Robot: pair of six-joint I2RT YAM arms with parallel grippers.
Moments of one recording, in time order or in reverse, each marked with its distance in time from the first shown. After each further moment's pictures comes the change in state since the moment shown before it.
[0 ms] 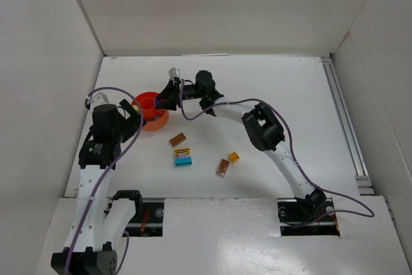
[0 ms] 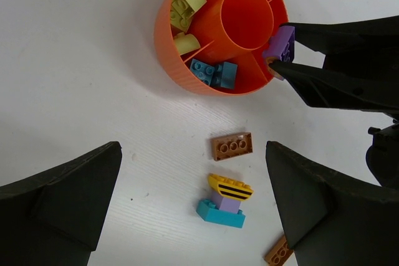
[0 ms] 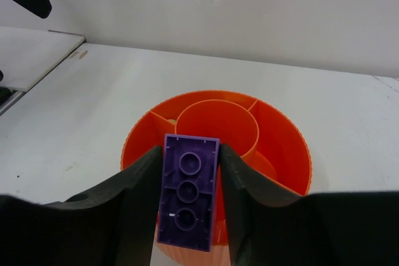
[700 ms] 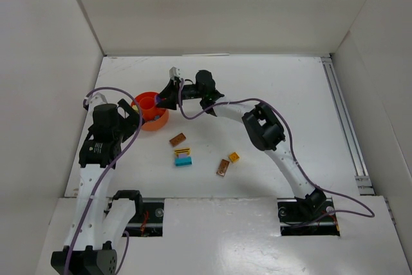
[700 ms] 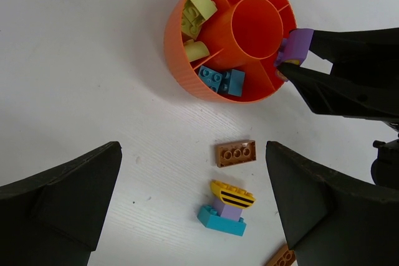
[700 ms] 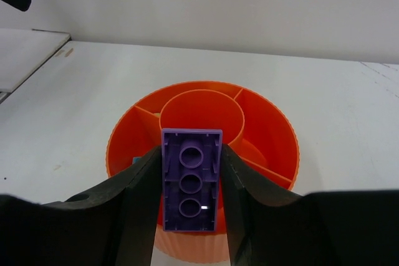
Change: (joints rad) left arm 0.000 0.007 0.000 0.001 -0.040 -0.024; right arm -0.006 -0.003 -0.005 -0.042 0.041 -0.025
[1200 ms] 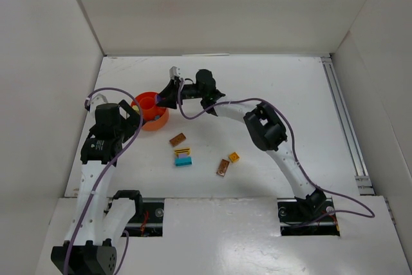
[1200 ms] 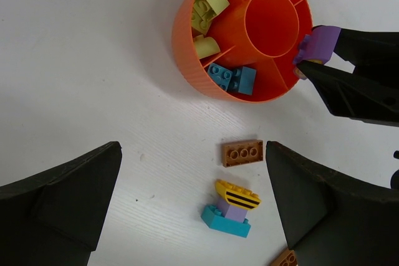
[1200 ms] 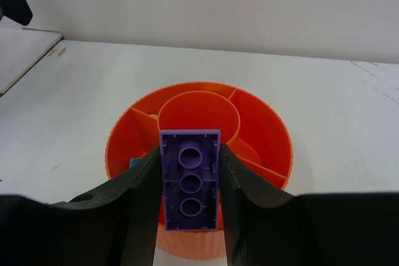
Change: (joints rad) left arm 0.000 0.028 -0.013 -0.002 -0.011 -0.011; right arm 0.005 -0.040 -0.038 -0.027 0.026 -0.039
